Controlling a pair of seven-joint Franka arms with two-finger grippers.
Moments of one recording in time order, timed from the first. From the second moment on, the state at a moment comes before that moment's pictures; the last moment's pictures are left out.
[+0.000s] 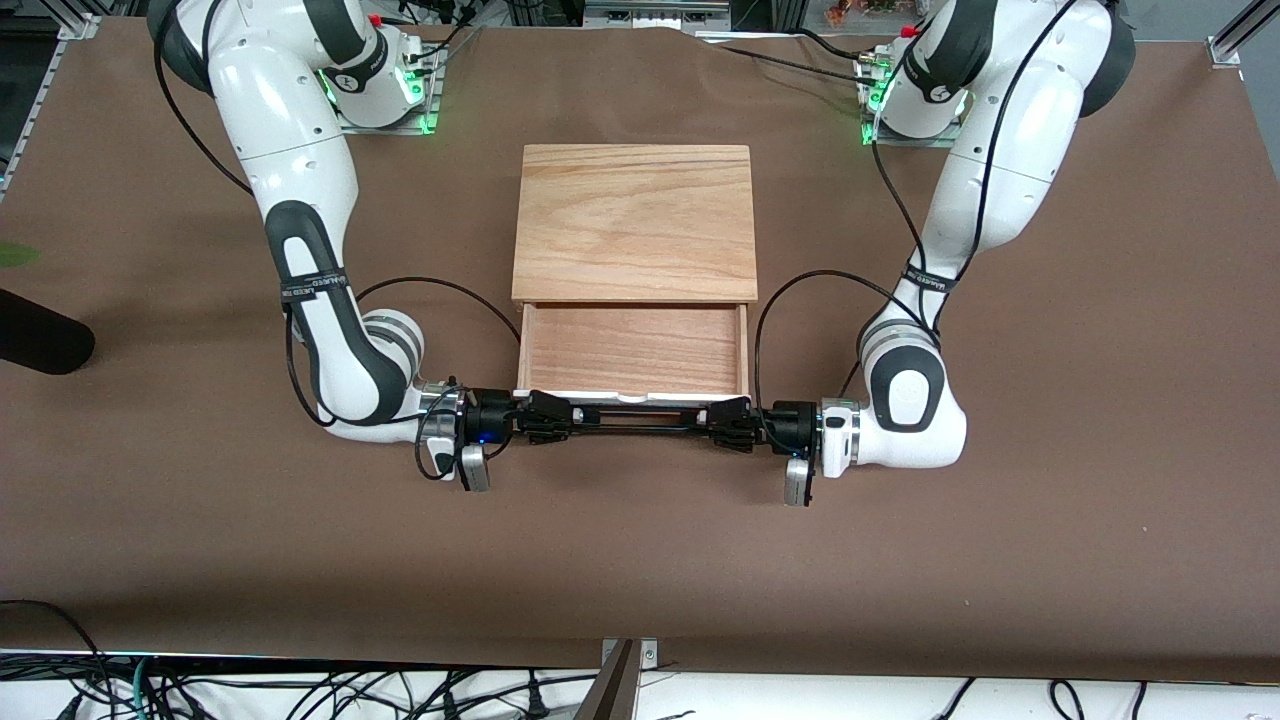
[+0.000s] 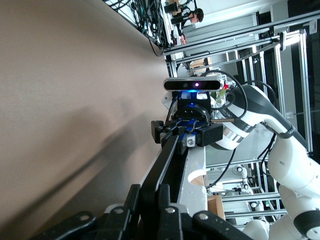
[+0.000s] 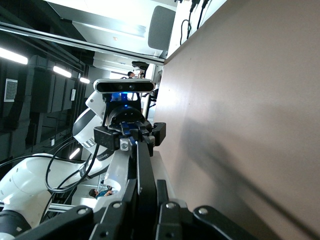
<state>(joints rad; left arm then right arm) -0.22 0.97 -0.08 -1.32 -1.50 1.88 0.88 0.34 0.93 -0.03 -1.40 1.71 1.90 -0.95</state>
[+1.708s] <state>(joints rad) -0.23 1.02 -0.07 -1.21 -1.50 1.99 0.87 0.33 0.93 -0.03 -1.36 1.72 1.92 -0.95</state>
